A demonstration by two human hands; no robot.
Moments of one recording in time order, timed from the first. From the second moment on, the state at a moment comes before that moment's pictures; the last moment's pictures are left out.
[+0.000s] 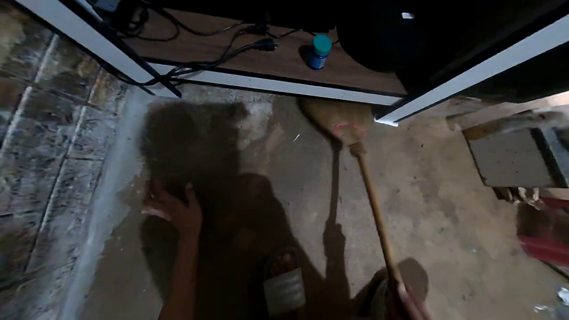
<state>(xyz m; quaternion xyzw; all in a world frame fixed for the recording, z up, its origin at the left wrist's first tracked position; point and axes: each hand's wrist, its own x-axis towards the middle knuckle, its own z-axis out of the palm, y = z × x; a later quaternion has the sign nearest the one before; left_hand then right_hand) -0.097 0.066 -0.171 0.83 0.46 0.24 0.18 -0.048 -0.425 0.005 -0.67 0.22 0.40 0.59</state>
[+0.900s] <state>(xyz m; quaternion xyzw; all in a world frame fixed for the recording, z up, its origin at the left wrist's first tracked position) -0.112 0.094 -0.200 0.81 0.55 0.19 0.08 0.157 0.004 -0.101 -0.73 -0.11 0.51 0.45</state>
